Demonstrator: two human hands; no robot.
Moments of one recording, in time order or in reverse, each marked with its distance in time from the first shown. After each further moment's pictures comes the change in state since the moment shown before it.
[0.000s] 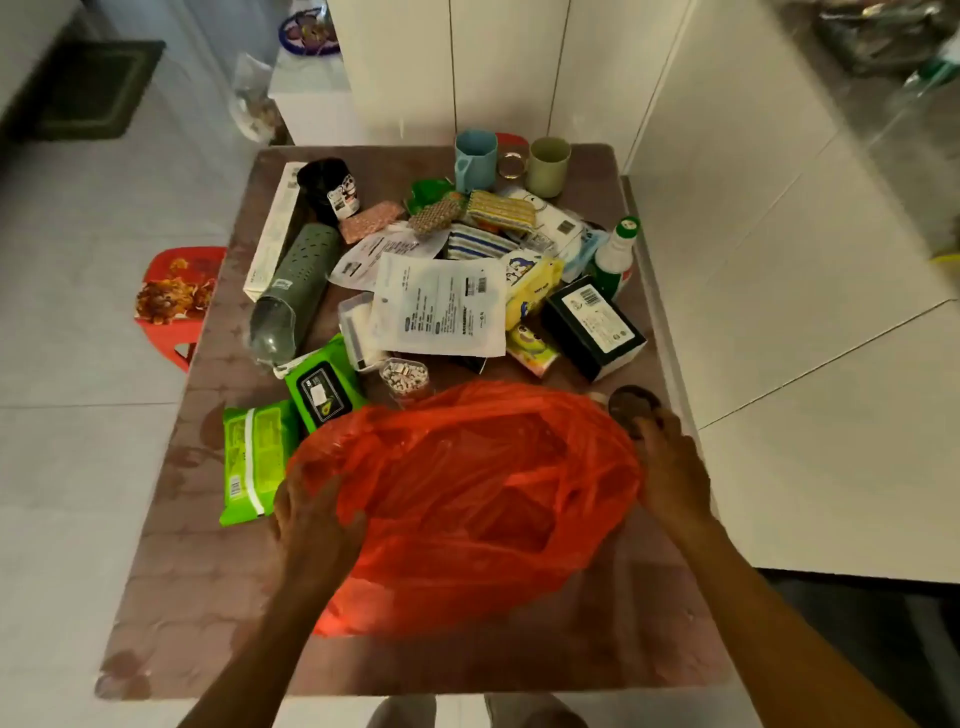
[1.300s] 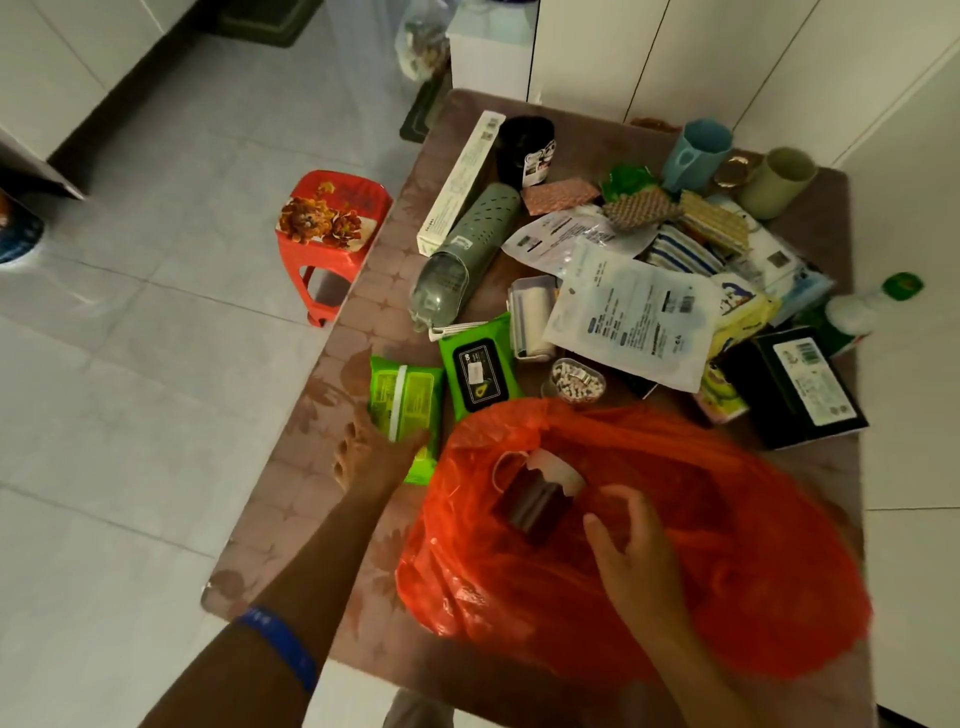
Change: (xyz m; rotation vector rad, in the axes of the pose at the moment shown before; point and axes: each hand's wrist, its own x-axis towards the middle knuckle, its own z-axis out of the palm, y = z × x) left_hand 0.097 -0.108 -0.008 -0.418 -0.068 -0.595; right_hand -0.093 -0.154 0.116 0.278 -0.289 -0.248
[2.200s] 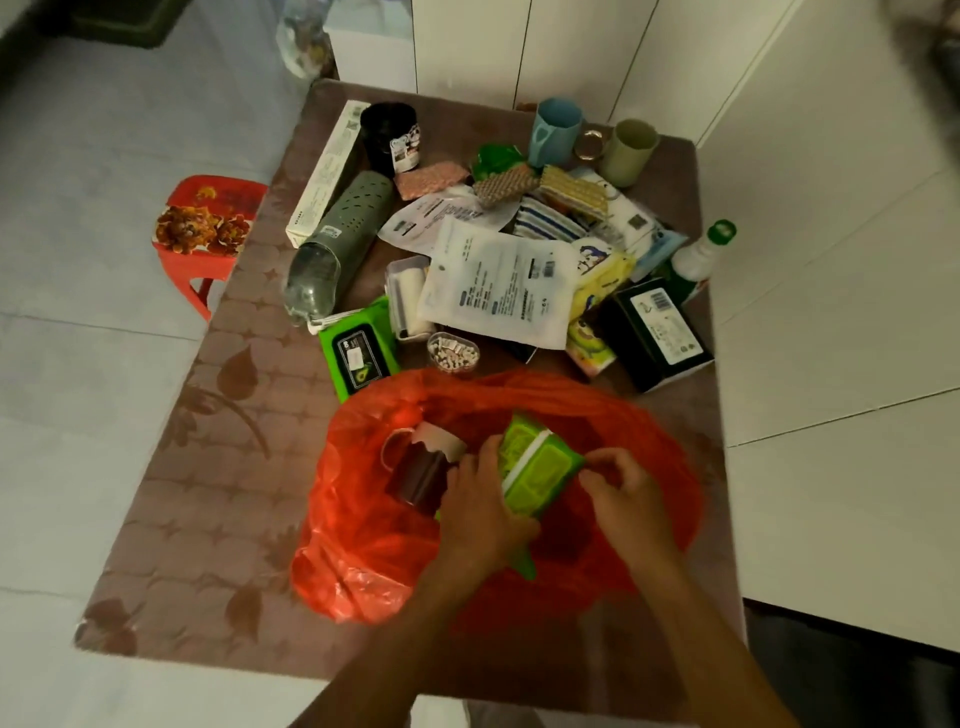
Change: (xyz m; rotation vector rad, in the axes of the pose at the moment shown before) left_hand -0.191 0.079 0.121 0.281 -0.433 0.510; right_hand 0.003 0.041 -0.096 0.216 0.150 0.226
